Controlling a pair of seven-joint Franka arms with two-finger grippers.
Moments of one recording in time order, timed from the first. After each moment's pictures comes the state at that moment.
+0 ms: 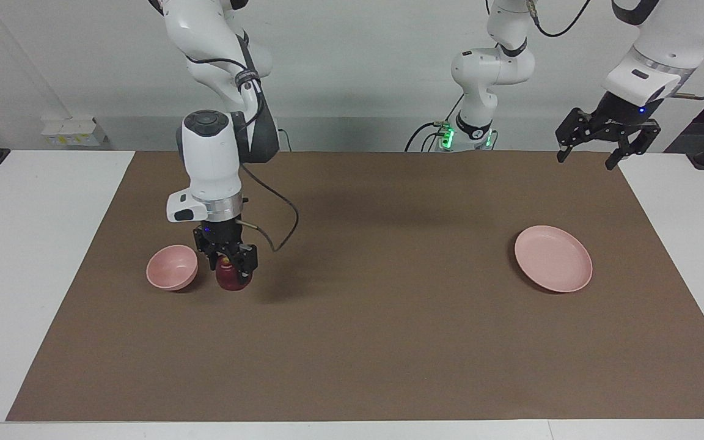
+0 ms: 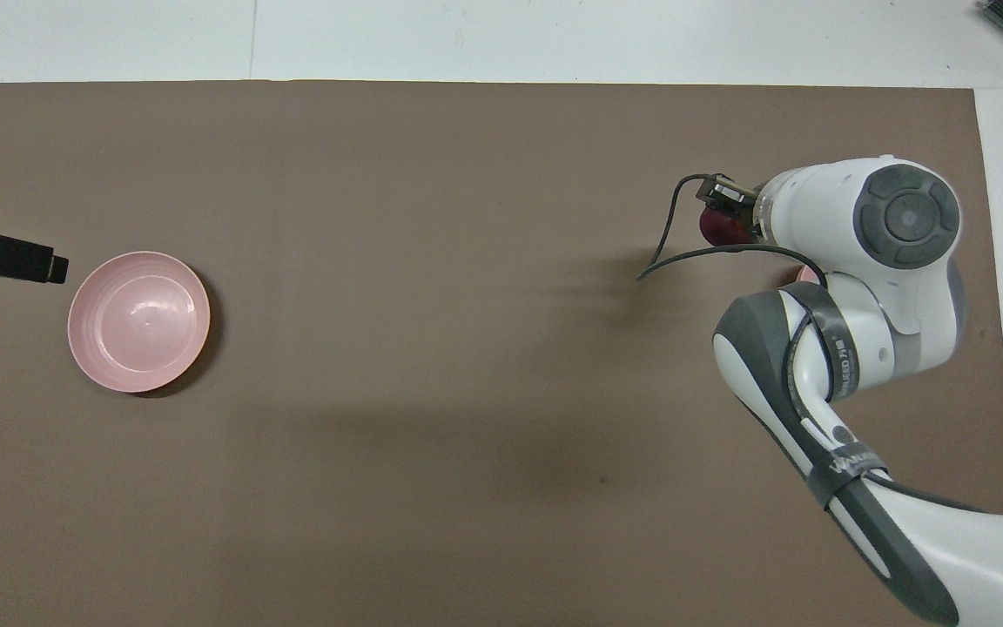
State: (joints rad) left arm -0.01 0.00 -0.03 -1.48 -0.07 1.54 0.16; right arm 0.14 0.23 0.01 -1.86 -0.23 2.38 0.80
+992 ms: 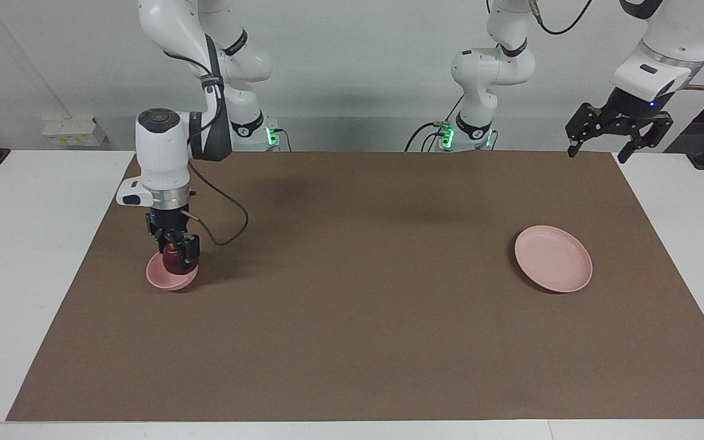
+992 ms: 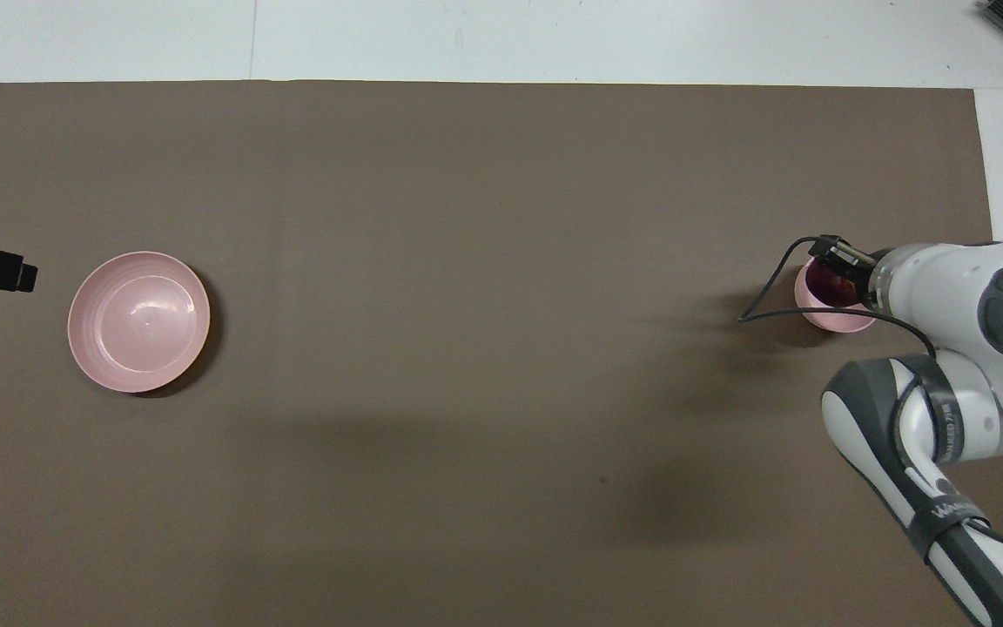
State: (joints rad) left arm -0.05 0.00 0.01 -1.47 -0.02 1.52 0.18; right arm -0.08 0.07 0.00 -2.19 -0.31 2.55 0.80
